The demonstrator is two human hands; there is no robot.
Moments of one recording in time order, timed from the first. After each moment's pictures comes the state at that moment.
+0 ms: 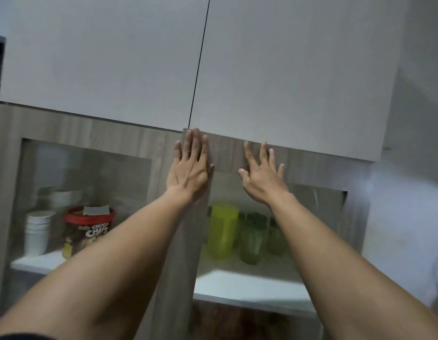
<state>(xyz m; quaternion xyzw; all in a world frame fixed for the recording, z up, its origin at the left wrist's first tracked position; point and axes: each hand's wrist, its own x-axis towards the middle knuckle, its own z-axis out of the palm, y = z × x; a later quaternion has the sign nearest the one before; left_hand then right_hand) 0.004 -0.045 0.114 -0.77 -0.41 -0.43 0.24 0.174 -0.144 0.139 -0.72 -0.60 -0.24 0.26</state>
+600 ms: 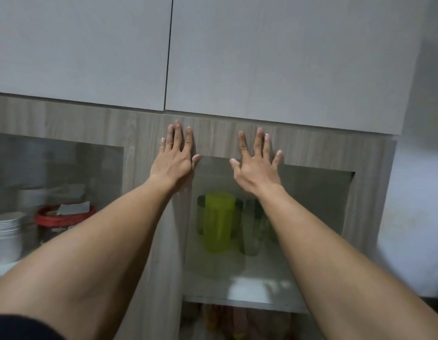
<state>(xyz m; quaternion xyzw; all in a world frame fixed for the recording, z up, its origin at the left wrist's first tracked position) 0.044 0.040 0.126 -0.81 -0.41 -0.38 0.16 0.231 -0.061 0.131 -0.74 -0.56 -0.28 0.25</state>
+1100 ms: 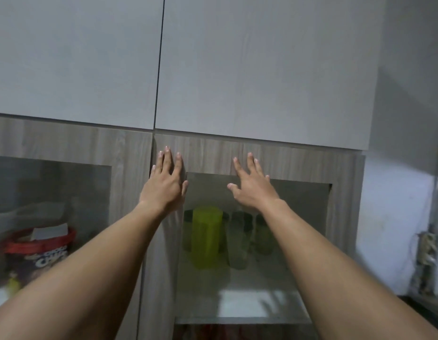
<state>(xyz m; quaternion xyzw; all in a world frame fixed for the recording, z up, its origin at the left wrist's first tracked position) 0.042 0.043 0.094 -0.82 -0.39 -0.38 0.15 0.237 -0.088 0.123 -0.76 -0.58 -0.19 0.24</state>
